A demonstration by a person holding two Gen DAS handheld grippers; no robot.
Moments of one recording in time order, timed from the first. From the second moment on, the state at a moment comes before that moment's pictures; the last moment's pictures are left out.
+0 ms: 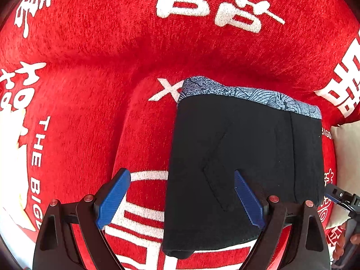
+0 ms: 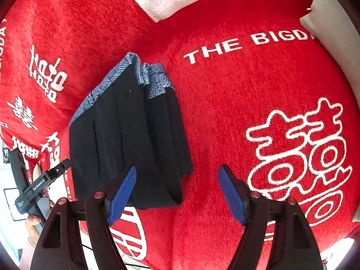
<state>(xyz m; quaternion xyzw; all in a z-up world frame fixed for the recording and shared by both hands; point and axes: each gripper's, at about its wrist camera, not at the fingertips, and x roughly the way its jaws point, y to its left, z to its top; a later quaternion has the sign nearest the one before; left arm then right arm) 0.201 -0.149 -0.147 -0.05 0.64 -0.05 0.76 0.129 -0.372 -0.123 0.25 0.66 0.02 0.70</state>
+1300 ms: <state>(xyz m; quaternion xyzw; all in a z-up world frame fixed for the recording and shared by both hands) 0.249 -0.152 -0.209 -0.13 0.70 -0.23 0.67 0.196 -0.368 -0.189 0.31 0.68 0.22 0.63</state>
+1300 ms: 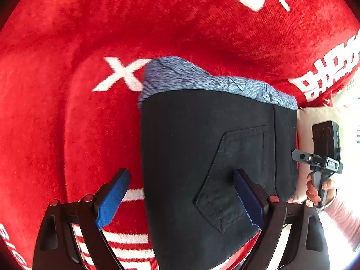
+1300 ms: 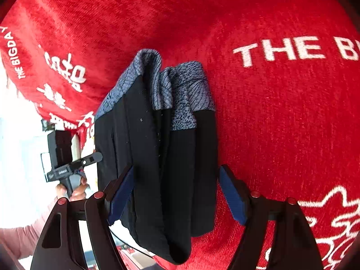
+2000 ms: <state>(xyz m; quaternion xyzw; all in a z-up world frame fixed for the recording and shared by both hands) 0.241 -0.185 -0.191 -0.16 0.65 -0.23 0.71 0.191 -0.385 -0.186 0.41 0.63 0.22 0.62</state>
